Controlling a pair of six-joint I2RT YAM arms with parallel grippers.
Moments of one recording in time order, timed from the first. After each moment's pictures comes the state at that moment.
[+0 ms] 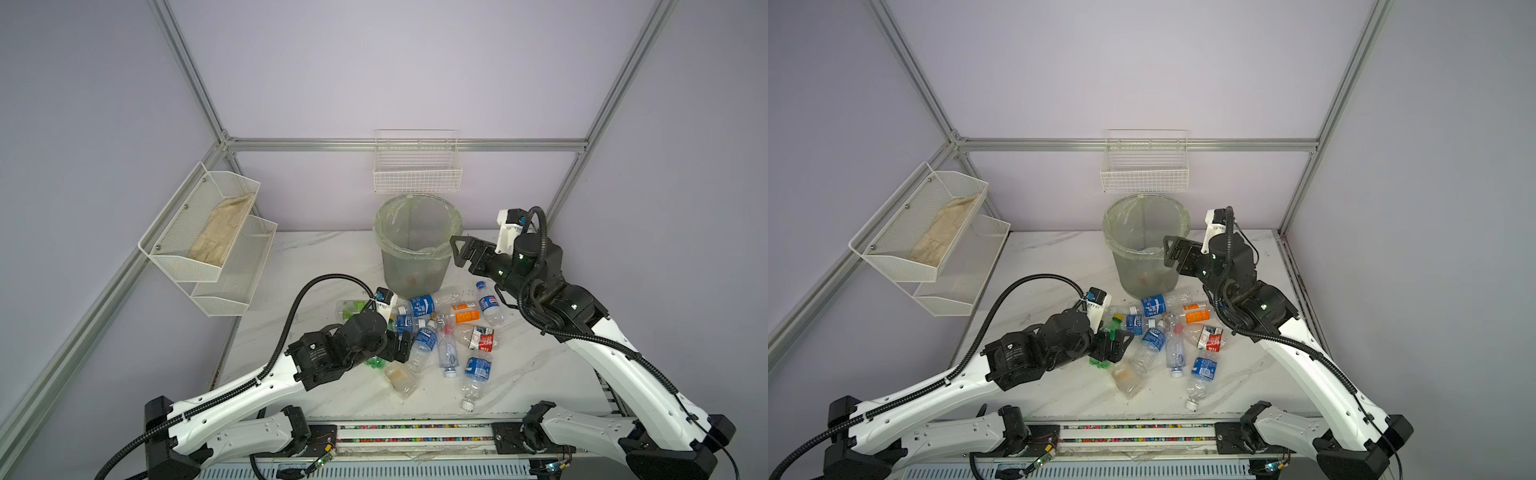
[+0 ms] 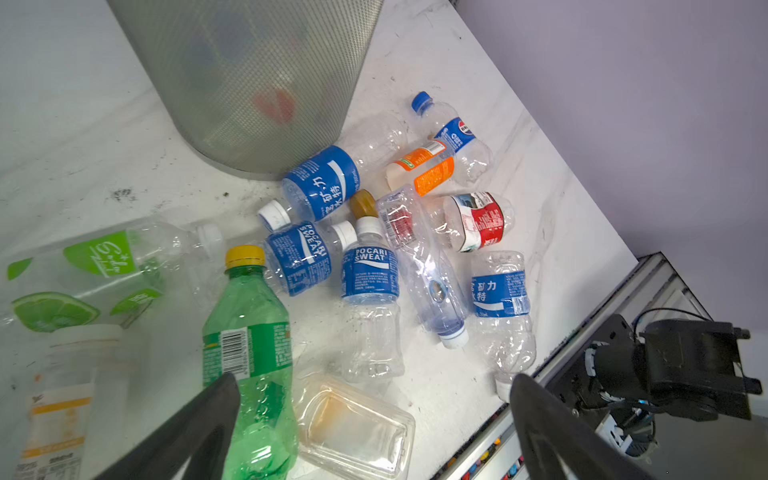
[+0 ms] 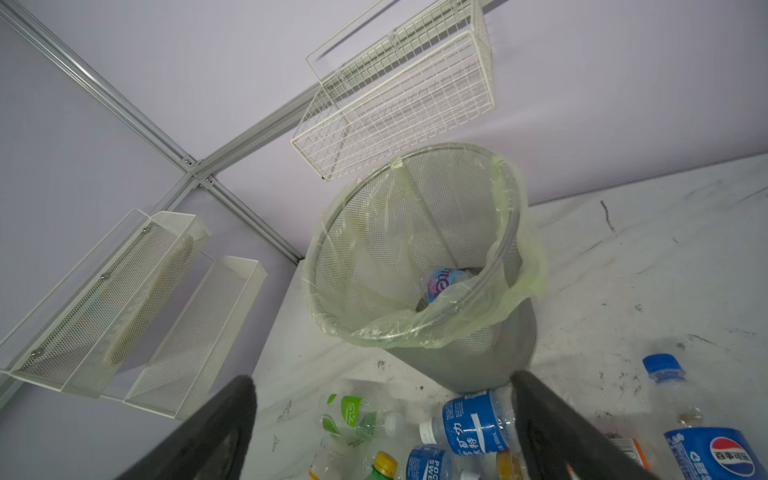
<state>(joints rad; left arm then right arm) -1.03 1.05 0.97 -0.57 -0.22 -0.54 0.63 1.12 1.36 -0.49 0.19 0.64</state>
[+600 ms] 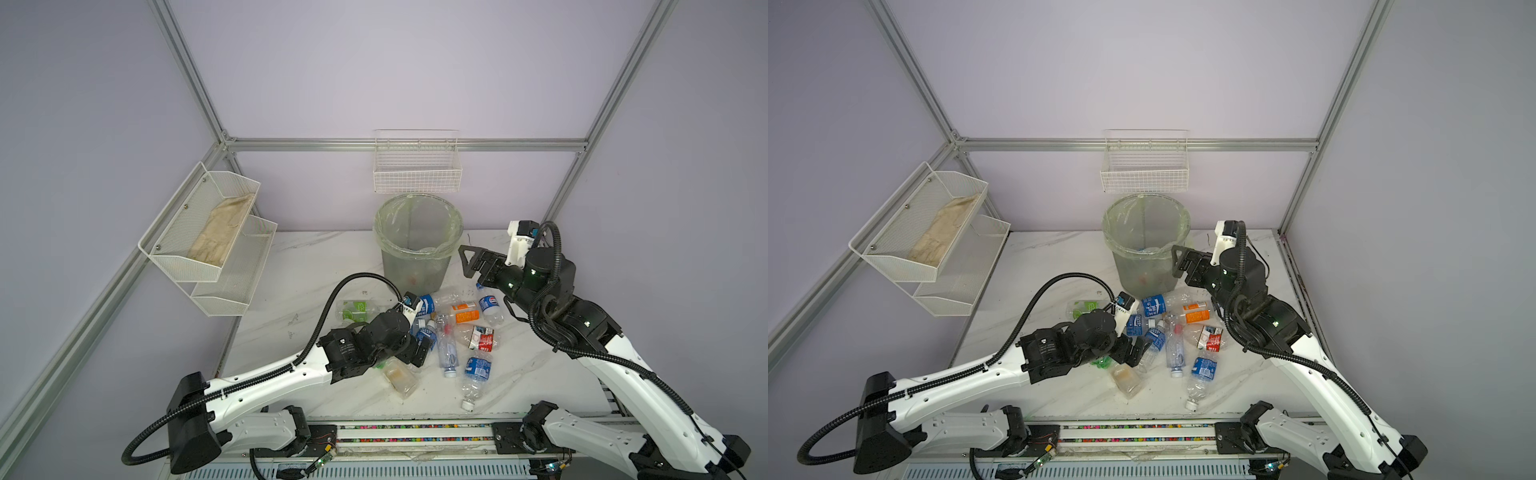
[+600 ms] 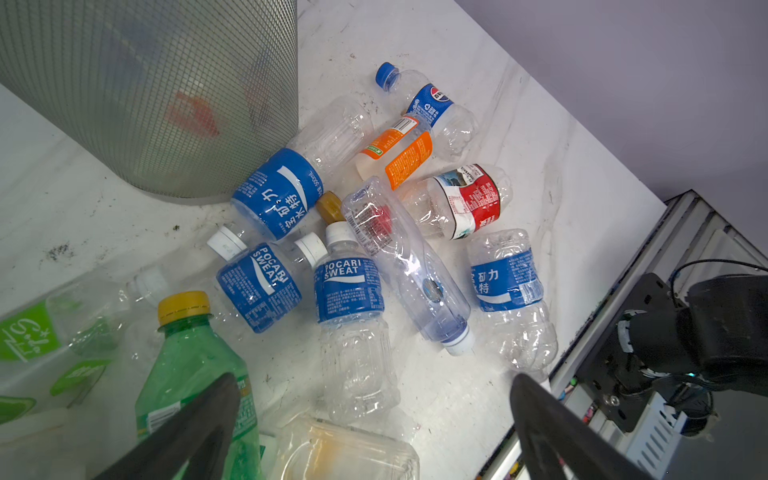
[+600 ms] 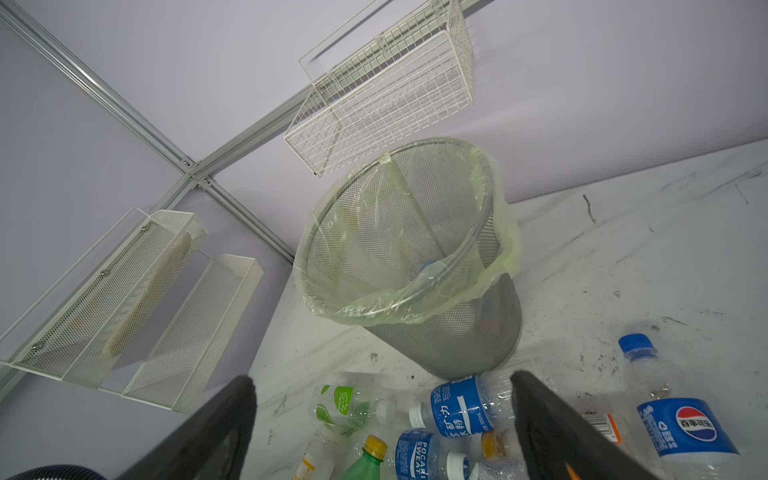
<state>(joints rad) -1.04 1.23 1.00 -0.45 -0.21 -0.37 0.63 1.01 1.26 -0.49 0.21 0.64</state>
